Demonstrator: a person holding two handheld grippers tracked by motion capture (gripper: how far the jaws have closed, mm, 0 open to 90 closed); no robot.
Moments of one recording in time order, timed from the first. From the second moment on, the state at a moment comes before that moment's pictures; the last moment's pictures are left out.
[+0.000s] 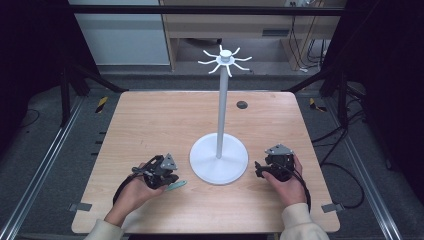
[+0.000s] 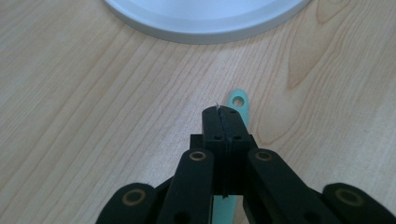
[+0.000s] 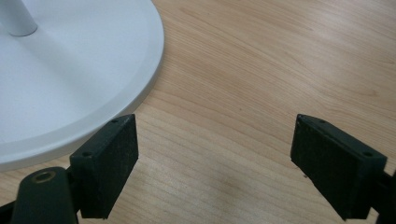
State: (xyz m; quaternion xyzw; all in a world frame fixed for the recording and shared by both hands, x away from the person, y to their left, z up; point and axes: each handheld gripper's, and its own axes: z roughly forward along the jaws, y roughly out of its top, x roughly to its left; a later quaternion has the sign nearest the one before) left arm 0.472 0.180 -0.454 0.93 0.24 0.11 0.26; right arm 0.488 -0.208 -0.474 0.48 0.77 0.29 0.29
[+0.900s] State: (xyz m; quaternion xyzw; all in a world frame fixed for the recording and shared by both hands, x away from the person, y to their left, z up) left arm 0.455 0.241 -0.429 0.95 0.25 0.10 0.19; right arm 0.489 -0.210 -0.475 0.48 0.77 0.29 0.29
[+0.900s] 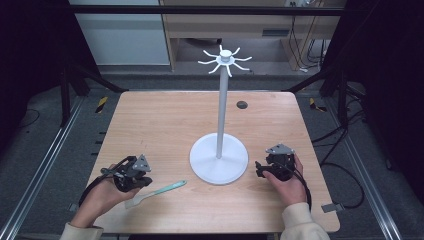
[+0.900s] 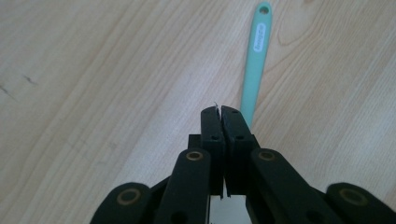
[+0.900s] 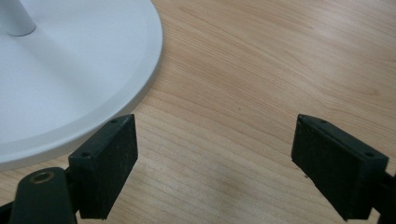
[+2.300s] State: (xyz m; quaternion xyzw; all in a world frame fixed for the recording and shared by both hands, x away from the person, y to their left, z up) left arm 0.464 0.209 -0.457 0.97 0.20 0.04 0.08; right arm 0.489 -0.209 -0.475 0.48 0.78 0.29 0.28
